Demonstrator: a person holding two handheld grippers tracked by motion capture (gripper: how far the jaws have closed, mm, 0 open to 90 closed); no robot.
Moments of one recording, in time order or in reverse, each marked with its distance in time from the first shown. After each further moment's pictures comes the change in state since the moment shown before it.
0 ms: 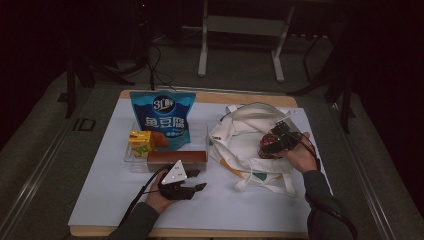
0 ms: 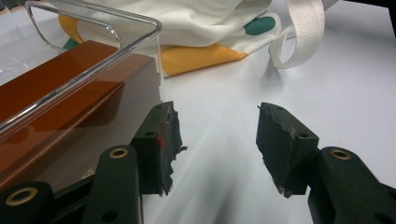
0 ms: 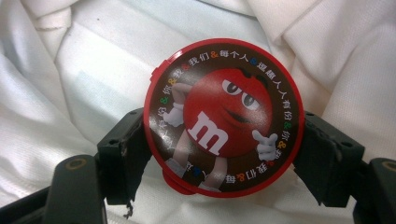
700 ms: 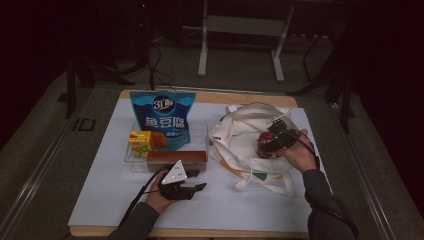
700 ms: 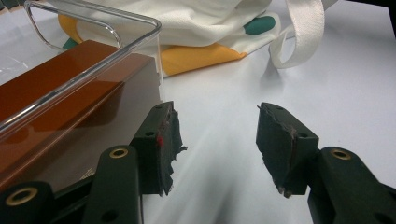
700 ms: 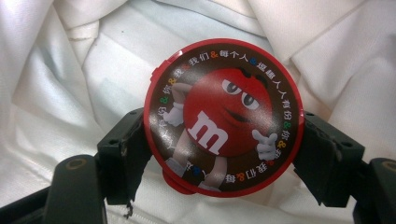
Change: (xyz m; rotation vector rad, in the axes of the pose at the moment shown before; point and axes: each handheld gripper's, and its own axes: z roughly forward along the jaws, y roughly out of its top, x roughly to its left) left arm 0.000 0.000 0.000 0.001 0.000 0.000; right arm 0.013 0.009 -0.014 -0.015 -0.006 -0.053
